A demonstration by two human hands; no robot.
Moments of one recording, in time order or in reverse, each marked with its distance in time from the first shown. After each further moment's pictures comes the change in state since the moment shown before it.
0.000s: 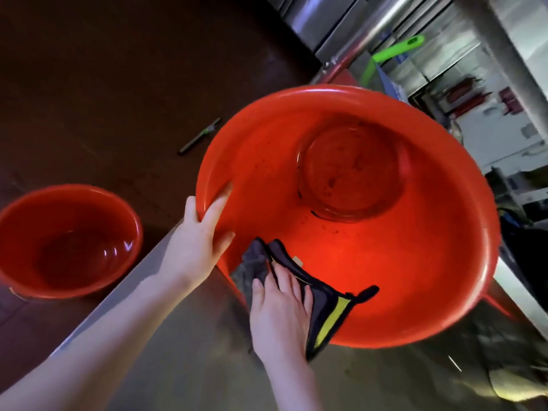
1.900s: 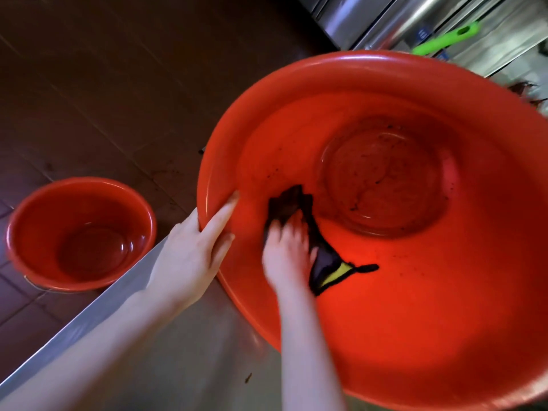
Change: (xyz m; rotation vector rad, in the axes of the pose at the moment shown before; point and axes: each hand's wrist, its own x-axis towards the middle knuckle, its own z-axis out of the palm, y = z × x) left_hand -0.003 -0.009 0.001 0.169 0.021 0.109; right_hand 0.122 -0.019 0.000 0.303 -0.046 0.073
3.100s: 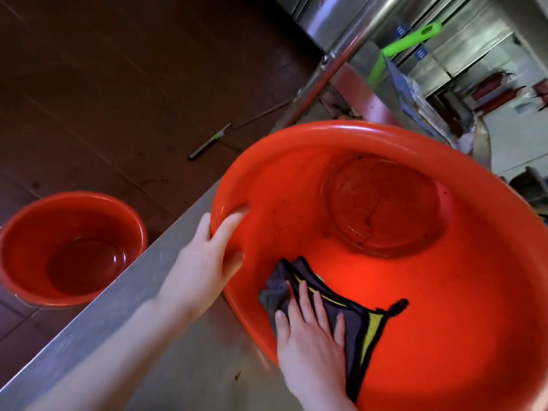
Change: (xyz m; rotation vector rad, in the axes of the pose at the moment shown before) left_hand 0.005 0.044 0.001 -0.106 -0.153 -0.087; right_hand -0.107 0.084 -0.024 -0.376 -0.180 -0.015
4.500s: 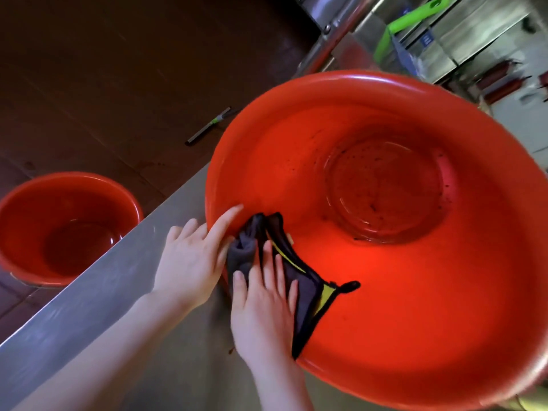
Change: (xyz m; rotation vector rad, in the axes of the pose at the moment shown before) left_hand -0.022 -0.014 0.025 0.349 0.082 0.066; right_hand 0.004 -0.049 0.027 0.274 0.182 -0.133
